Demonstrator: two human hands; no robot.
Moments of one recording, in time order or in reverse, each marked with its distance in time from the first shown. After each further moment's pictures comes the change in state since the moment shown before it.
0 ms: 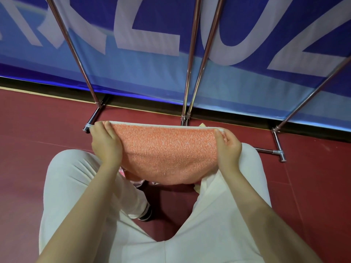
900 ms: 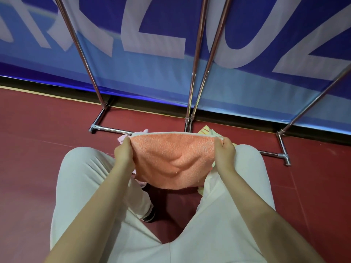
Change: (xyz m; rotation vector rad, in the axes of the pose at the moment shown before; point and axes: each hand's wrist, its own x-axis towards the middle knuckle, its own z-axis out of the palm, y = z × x) left_hand -0.019 0.008 0.006 -0.607 -0.402 -0.879; right_hand 0.006 0.024 0.020 -0.239 -0.039 0.235
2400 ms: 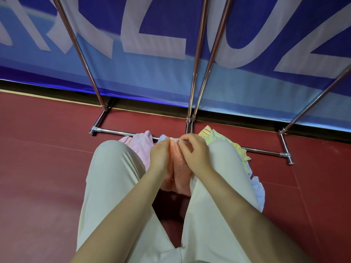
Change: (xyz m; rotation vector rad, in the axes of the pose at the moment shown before) left_hand -0.035 -0.031 0.061 0.113 -0.261 0.060; right_hand -0.041 -0.027 0.053 -0.138 -0.249 -0.609
